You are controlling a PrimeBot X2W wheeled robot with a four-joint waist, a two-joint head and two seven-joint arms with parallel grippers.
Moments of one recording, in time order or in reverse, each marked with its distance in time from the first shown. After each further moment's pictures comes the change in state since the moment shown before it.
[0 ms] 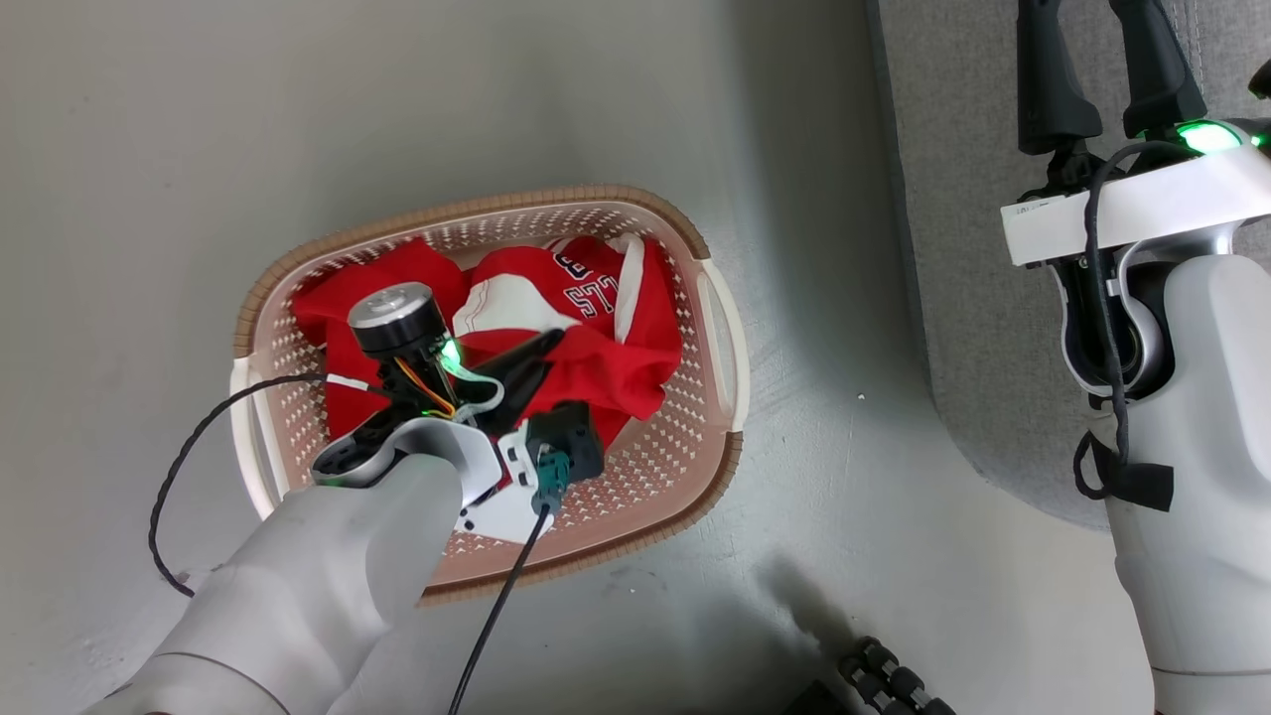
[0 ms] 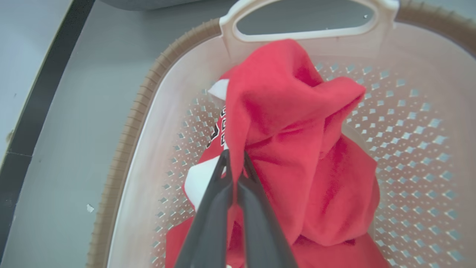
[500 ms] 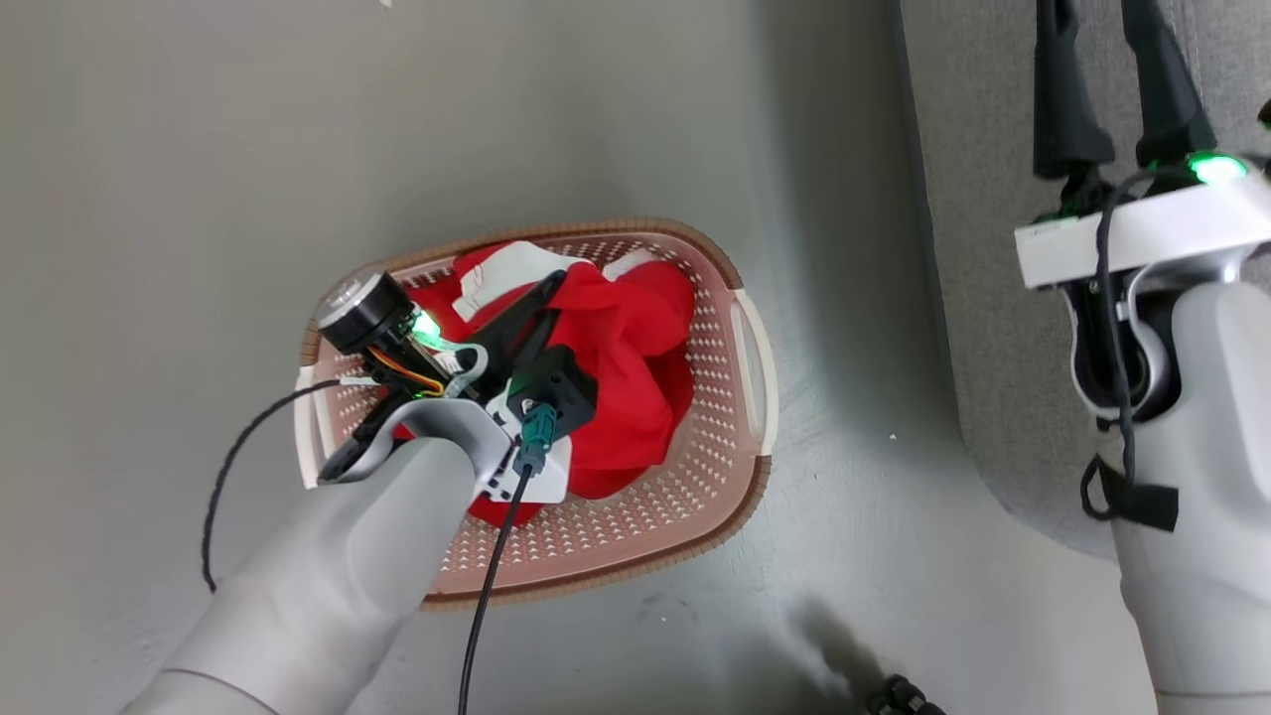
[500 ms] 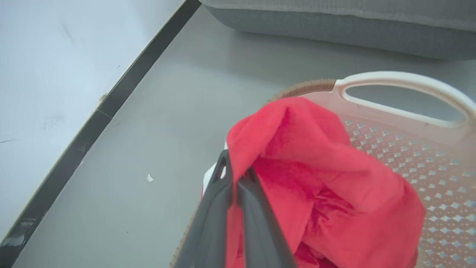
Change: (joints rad) left arm 0.040 -0.004 0.124 -0.115 -0.171 0.078 -0.004; right arm 0.033 0.000 -0.032 0.004 -0.003 0.000 0.000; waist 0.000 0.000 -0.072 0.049
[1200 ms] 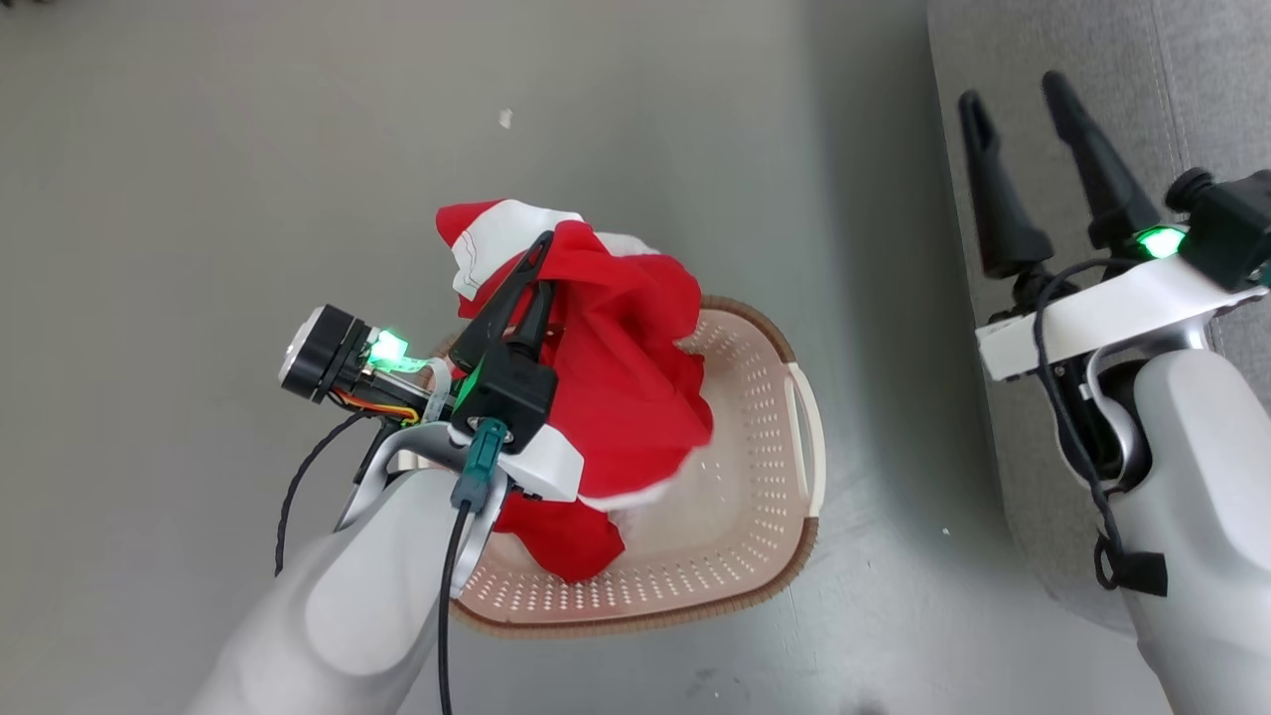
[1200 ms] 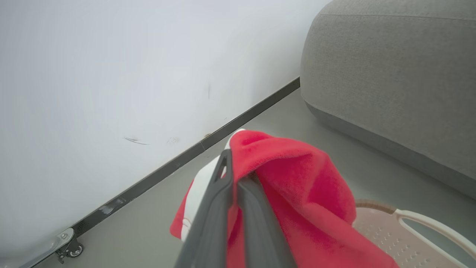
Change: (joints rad) left arm 0.188 0.027 0.156 -0.387 -0.187 0.107 0.000; right arm 0.099 -0.091 0.136 -0.009 -0.026 0.000 -0.001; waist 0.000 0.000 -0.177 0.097
